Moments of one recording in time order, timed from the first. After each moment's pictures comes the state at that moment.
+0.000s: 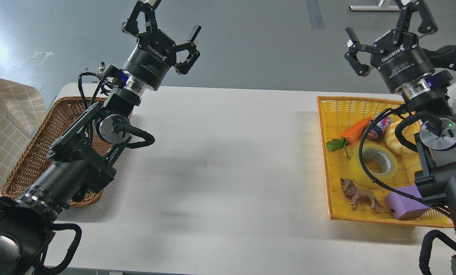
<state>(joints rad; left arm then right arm) -0.69 0.18 -1.06 -0.97 0.30 -0.49 -0.34 0.63 -0.17 1.48 1.01 -0.50 0.49 -0.04</state>
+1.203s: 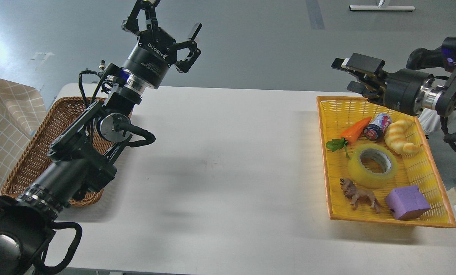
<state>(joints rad) -0.69 0.18 -1.06 -0.97 0.30 -0.49 -0.35 0.78 -0.72 0.80 1.28 -1.05 0.49 -0.05</state>
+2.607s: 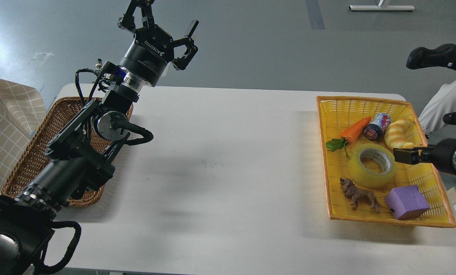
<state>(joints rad) -0.70 0.18 -1.08 -0.97 0.30 -0.49 -0.34 0.67 -0.87 0.54 1.23 -1.75 0.49 -0.09</state>
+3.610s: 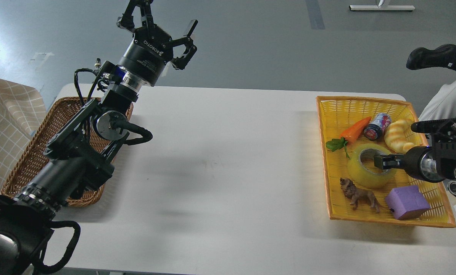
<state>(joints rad) -0.70 0.19 -1.08 -0.97 0.30 -0.49 -0.34 0.66 -0.72 0.54 1.14 -1.76 0.49 -0.14</state>
